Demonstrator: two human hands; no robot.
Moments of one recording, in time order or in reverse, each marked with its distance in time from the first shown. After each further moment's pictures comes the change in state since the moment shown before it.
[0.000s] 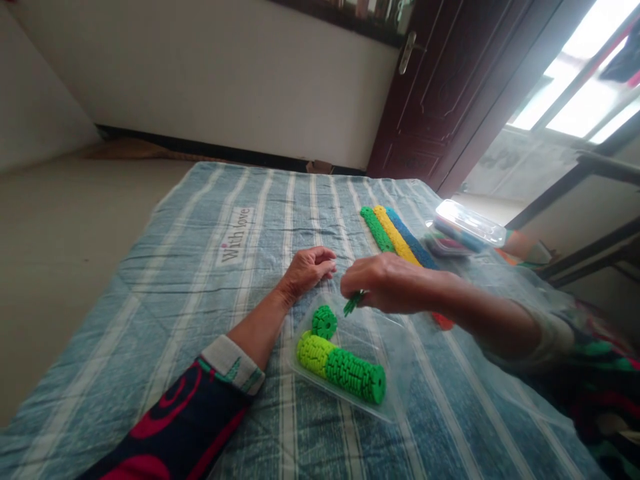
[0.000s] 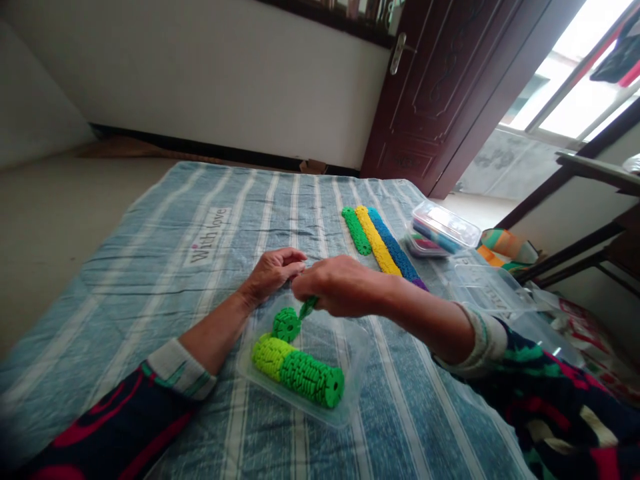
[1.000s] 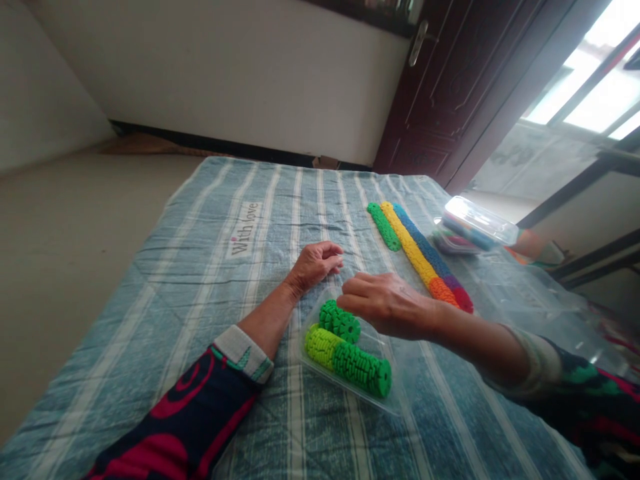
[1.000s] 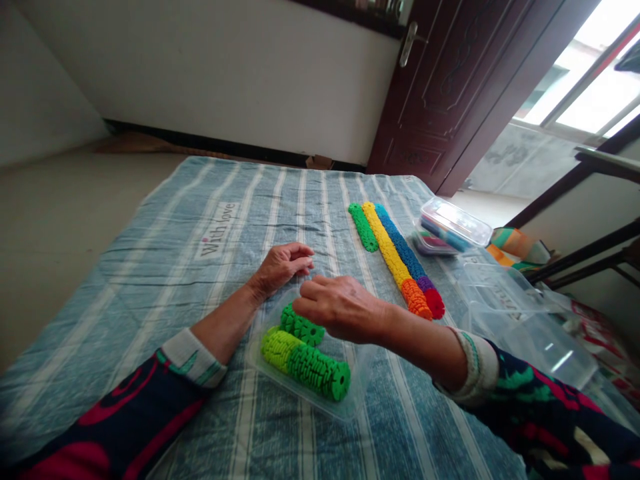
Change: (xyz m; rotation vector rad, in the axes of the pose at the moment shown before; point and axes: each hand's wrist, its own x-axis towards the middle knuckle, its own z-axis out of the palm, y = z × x) left_hand -0.003 0.002 0.002 0.009 0.006 -0.004; right_hand -0.008 -0.018 0.048 -0.240 0.151 -0.124
